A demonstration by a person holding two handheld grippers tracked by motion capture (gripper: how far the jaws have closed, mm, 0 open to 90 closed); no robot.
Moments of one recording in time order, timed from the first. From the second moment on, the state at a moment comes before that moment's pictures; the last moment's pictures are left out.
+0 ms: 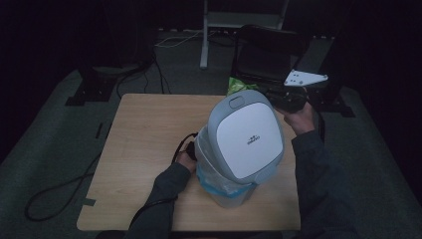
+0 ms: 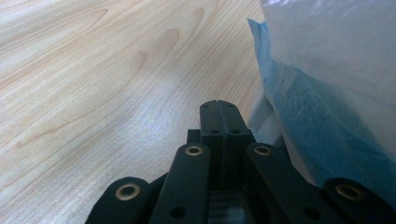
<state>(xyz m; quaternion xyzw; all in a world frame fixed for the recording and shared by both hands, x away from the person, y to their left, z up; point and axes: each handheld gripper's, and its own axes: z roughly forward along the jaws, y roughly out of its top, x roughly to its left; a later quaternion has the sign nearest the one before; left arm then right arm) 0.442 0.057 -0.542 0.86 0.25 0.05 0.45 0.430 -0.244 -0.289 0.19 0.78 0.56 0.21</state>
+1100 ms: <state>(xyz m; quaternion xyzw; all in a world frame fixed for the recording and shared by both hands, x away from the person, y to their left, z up) 0.442 0.057 -0.542 0.86 0.25 0.05 0.45 0.403 -0.258 -0.297 0.15 0.80 0.57 0.15</state>
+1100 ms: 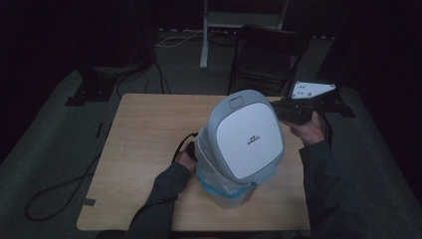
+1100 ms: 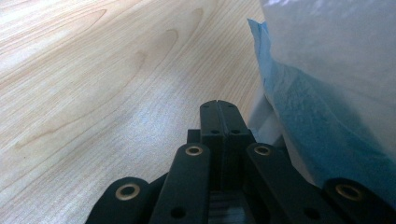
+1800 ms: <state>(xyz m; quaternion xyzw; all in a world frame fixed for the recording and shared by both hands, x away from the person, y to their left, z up) 0.442 0.056 -0.542 0.86 0.25 0.05 0.45 0.402 -0.278 -0.304 0.12 0.81 0.57 0.09</state>
